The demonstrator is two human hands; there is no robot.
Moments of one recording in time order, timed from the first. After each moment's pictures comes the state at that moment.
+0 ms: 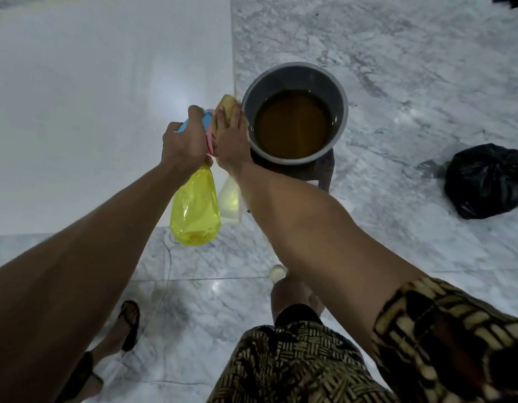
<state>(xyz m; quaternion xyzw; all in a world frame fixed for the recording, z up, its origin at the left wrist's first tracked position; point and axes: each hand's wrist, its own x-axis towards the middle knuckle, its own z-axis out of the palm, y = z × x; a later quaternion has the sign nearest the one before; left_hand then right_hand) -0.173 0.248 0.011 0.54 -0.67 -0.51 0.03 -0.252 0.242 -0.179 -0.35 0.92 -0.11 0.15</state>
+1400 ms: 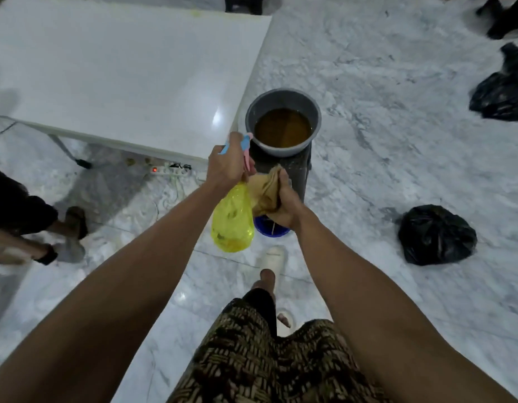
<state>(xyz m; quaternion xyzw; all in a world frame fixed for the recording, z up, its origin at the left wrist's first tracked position) -0.057 0.537 0.097 0.53 -0.57 -0.60 0.17 -0.143 0.635 -0.039 0.08 0.45 -0.62 0.64</state>
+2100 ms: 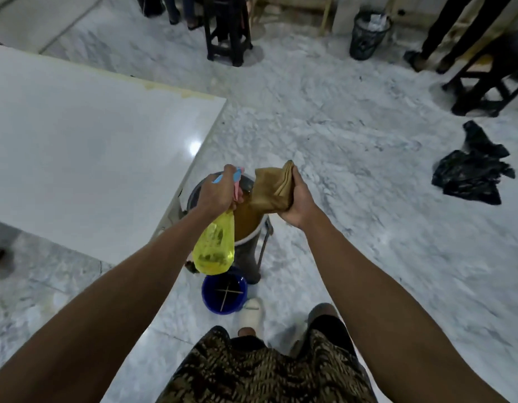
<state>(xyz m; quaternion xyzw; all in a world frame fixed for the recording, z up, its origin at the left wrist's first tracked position) -0.373 0.442 0.099 0.53 -0.61 -0.57 0.13 -0.529 0.541 0.028 0.06 0.44 -0.66 0.60</state>
